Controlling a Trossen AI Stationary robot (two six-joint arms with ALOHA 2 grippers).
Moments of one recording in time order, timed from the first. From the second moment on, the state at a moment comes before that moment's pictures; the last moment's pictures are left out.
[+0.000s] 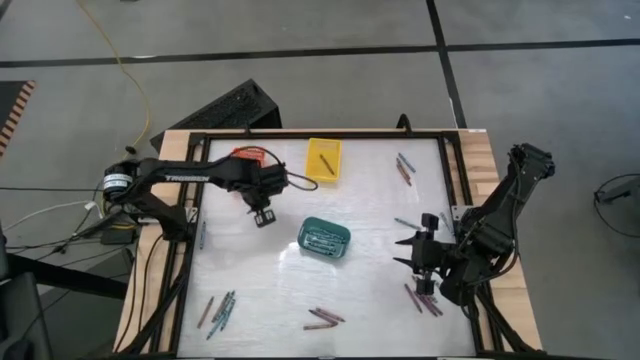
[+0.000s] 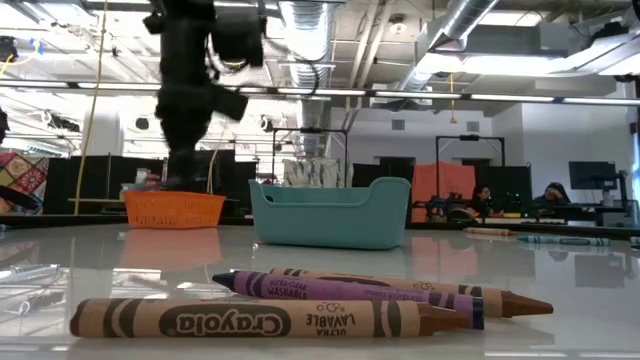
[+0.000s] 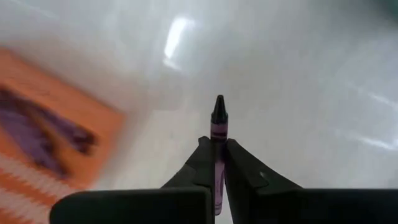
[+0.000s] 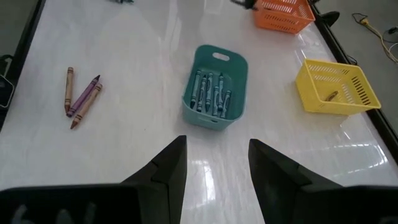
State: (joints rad) left arm 0.24 1.49 1.06 -0.91 -0.07 -0.18; right arm 0.91 1.17 1.14 -1.02 0.89 0.73
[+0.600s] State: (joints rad) left arm 0.61 1.47 1.24 -0.92 -0.17 -0.21; right arm 0.91 1.17 1.14 -1.02 0.89 0.72
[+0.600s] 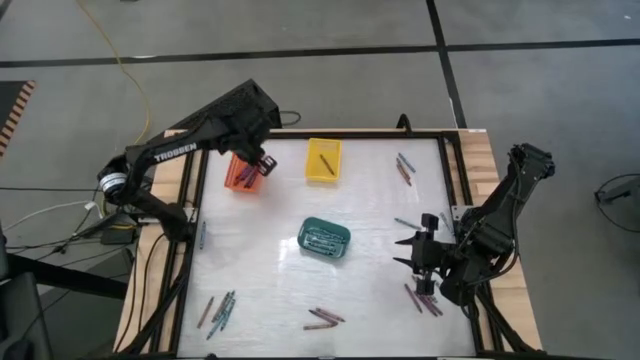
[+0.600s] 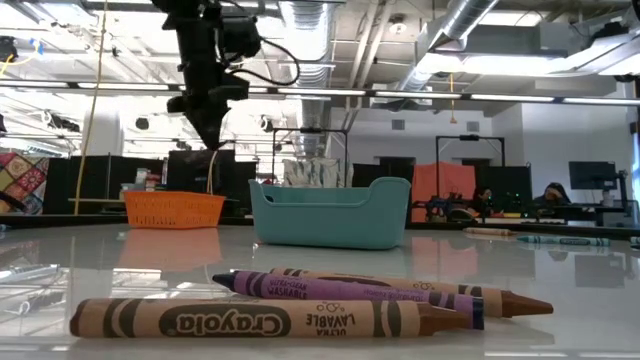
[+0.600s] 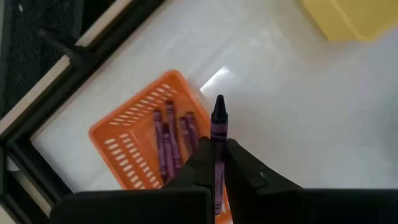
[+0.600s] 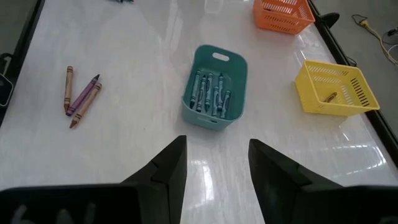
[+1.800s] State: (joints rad) left arm 0.71 1.38 1.03 -0.75 0.06 -0.28; right arm 0.91 1.23 1.14 -1.07 0.90 0.73
